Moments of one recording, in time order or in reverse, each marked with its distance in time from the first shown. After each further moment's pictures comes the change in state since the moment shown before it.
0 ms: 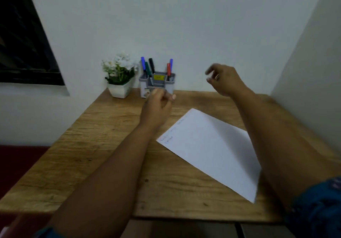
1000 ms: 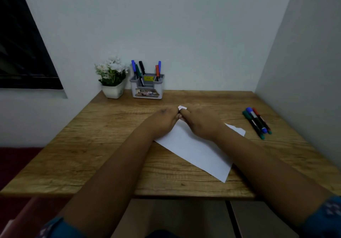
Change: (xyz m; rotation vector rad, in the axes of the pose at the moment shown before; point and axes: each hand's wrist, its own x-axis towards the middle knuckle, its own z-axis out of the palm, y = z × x) left_hand -0.035 0.047 0.013 0.340 -0.634 0.222; right_hand -0.128 -0.005 0.025 -0.394 -0.158 -0.536
